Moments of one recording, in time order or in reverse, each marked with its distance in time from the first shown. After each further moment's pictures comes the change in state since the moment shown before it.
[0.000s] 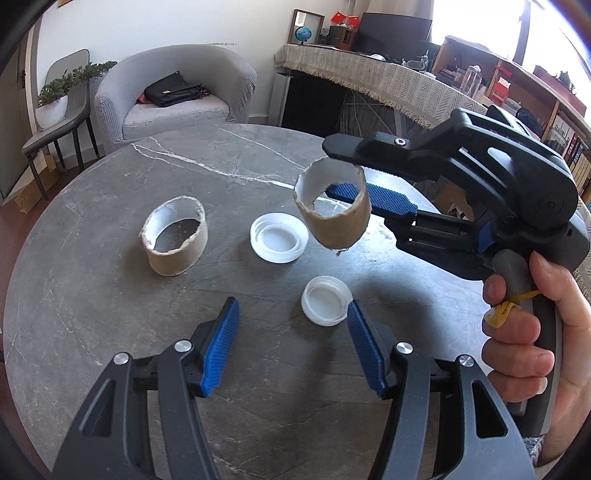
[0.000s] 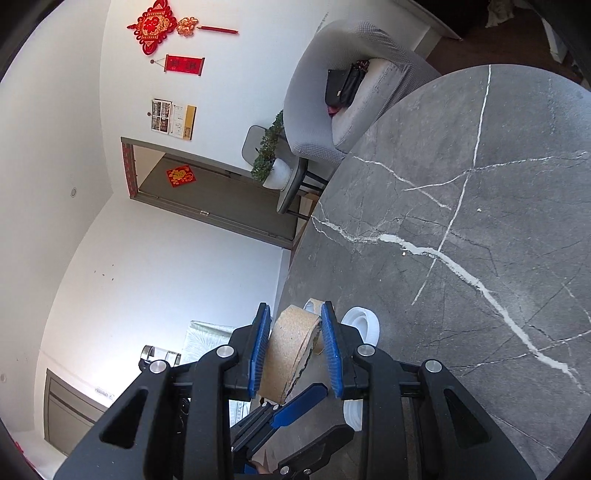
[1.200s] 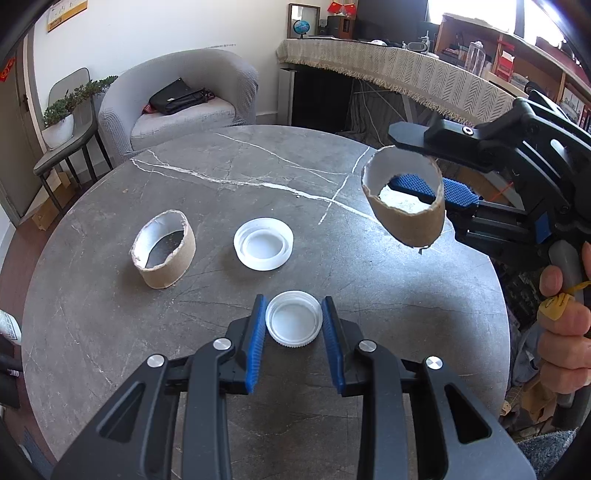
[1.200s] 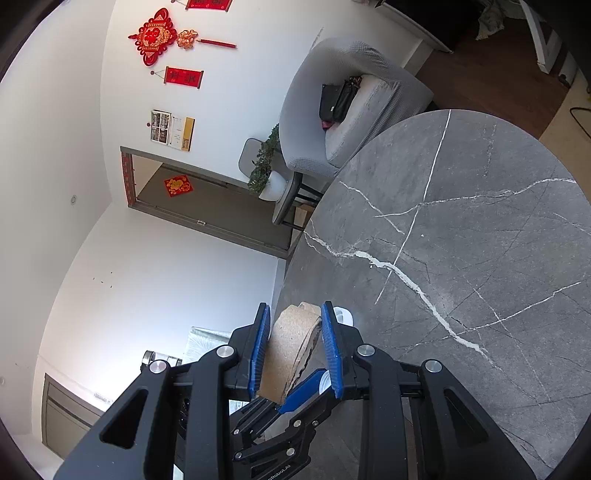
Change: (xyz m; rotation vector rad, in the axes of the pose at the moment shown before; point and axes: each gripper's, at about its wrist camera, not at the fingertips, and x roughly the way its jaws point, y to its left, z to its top) left arm 0.006 -0.018 0.007 0.065 0.027 0.121; right arm -0.035 0.003 0.002 -0.012 -0.027 -0.028
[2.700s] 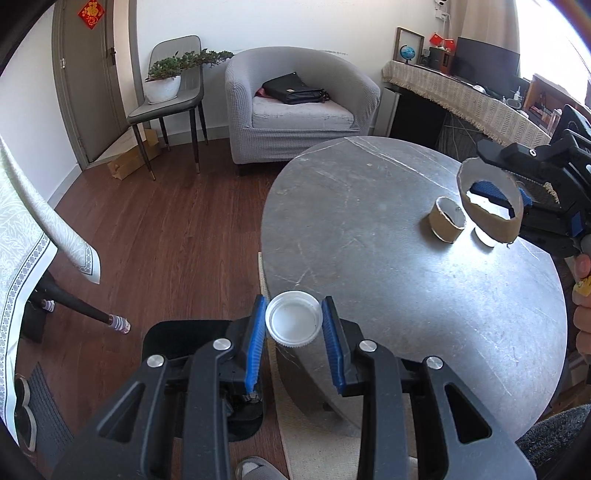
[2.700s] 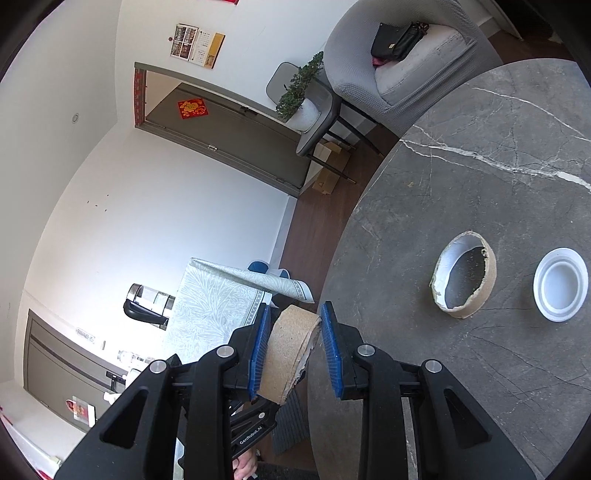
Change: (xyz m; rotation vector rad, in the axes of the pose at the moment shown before) left arm -0.110 0.203 -0.076 -0.236 -0.030 0.212; right arm 0.158 0.107 -0.061 -0.161 0.253 0.003
